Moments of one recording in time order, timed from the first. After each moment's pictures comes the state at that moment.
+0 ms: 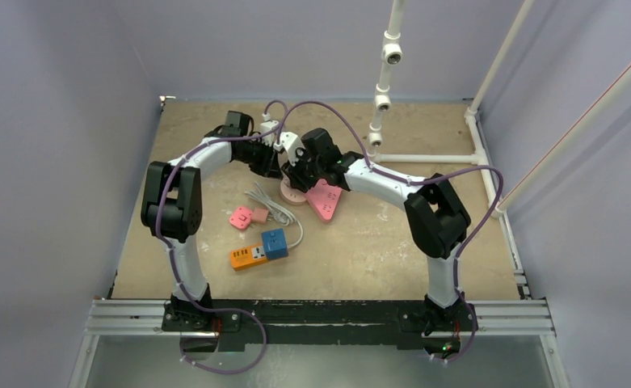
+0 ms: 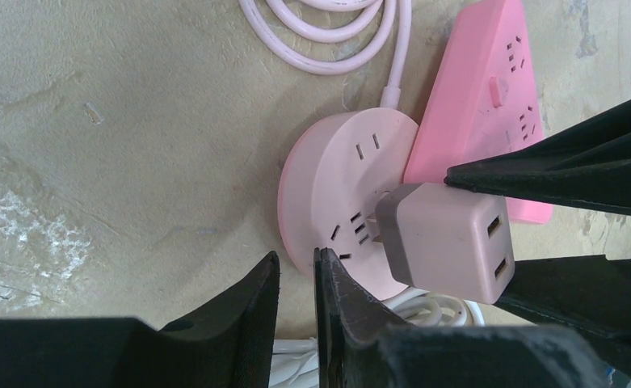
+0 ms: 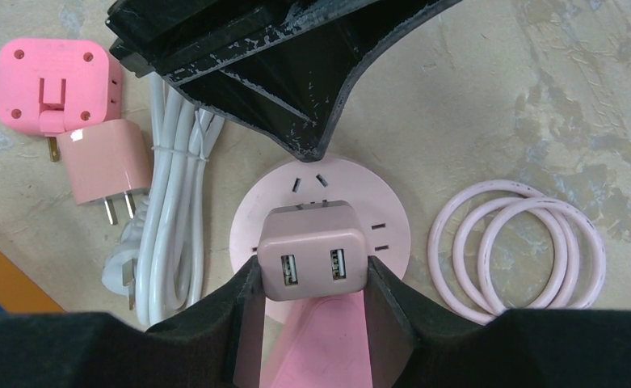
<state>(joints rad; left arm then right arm) -0.19 1.97 1.40 -0.48 0.67 0.21 0.74 1.96 1.48 -0.23 -0.17 -0.25</state>
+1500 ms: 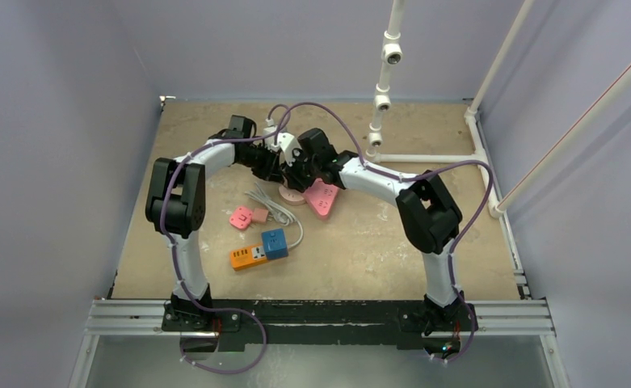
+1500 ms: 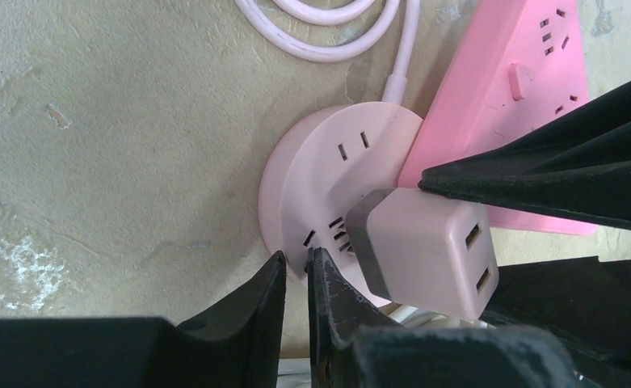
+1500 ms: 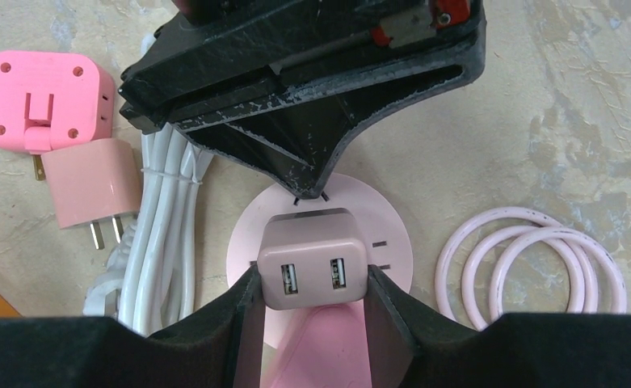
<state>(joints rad) -0.20 2.02 1.40 -0.46 0.69 0.25 0.74 2.03 1.52 -0.23 -0.19 -0.26</state>
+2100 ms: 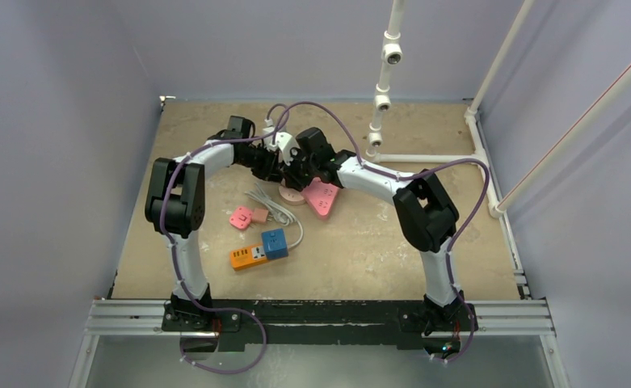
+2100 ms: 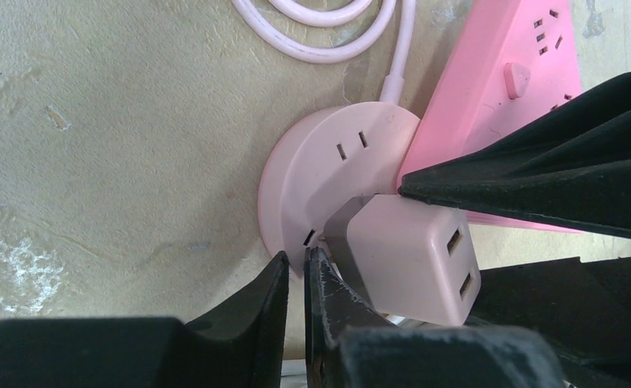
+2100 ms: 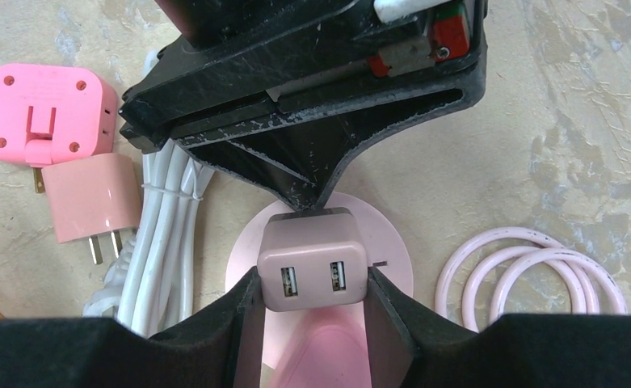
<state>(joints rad) -0.19 2.02 1.38 -0.44 0.72 0.25 0.74 2.06 1.55 -0.22 -0.20 -0.27</state>
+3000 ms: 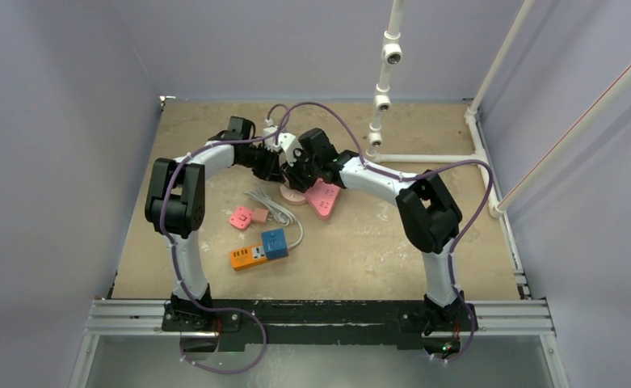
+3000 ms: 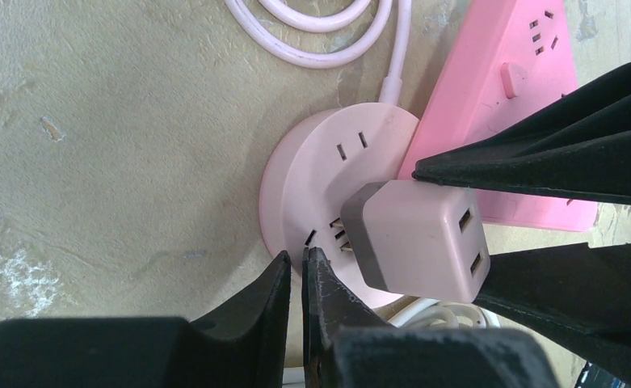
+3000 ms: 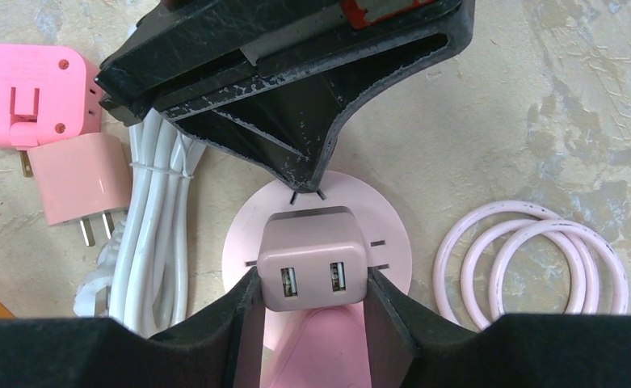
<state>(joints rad) -0.19 2.02 1.37 -0.41 0.73 0.25 0.73 2.03 1.53 -0.24 -0.18 -0.26</state>
